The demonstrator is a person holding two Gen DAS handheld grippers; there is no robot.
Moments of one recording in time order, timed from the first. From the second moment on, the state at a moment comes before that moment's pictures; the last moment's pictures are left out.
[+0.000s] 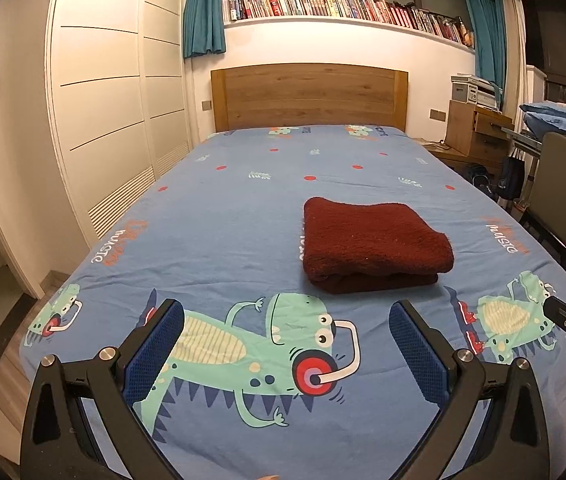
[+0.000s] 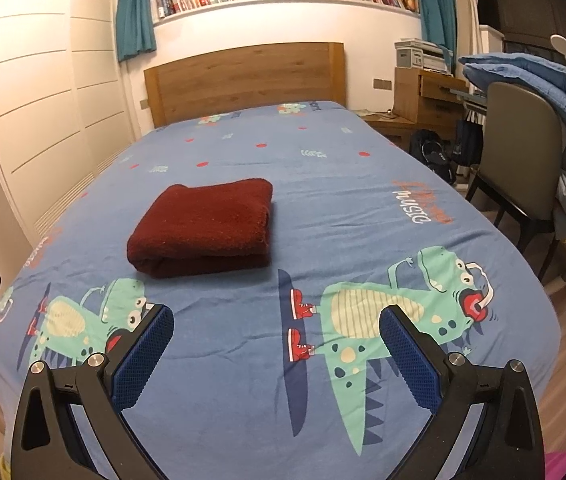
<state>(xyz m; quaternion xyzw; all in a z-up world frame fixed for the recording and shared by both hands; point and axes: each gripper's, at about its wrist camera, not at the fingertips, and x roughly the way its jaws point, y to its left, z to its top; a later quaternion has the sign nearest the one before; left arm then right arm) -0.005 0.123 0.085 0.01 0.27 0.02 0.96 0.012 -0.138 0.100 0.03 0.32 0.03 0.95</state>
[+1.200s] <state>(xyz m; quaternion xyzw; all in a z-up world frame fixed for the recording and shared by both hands) 0.012 0.126 0.065 0.01 0.30 0.02 0.96 0.019 -0.133 0.086 0.01 0.33 0.03 0.94</state>
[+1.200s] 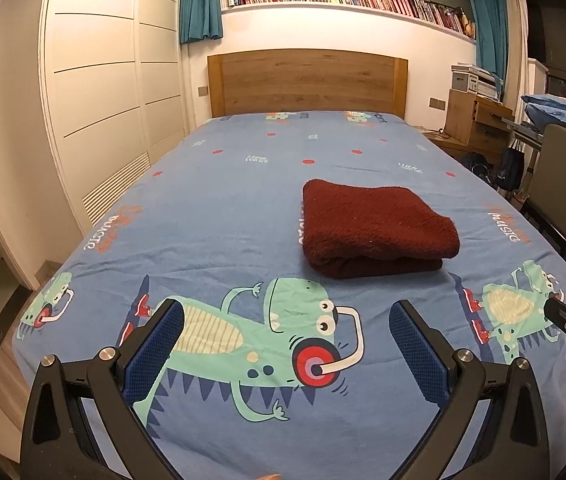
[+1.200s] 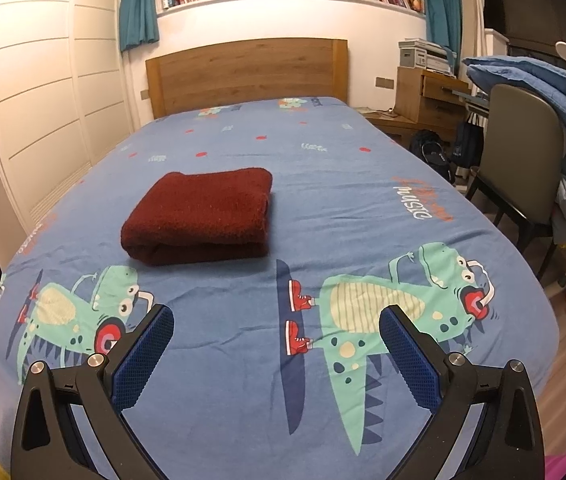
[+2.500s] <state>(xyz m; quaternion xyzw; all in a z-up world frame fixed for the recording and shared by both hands) 0.021 0.128 0.048 0.01 0.32 0.02 0.95 0.022 -0.146 0.082 0.00 0.33 0.01 0.95</state>
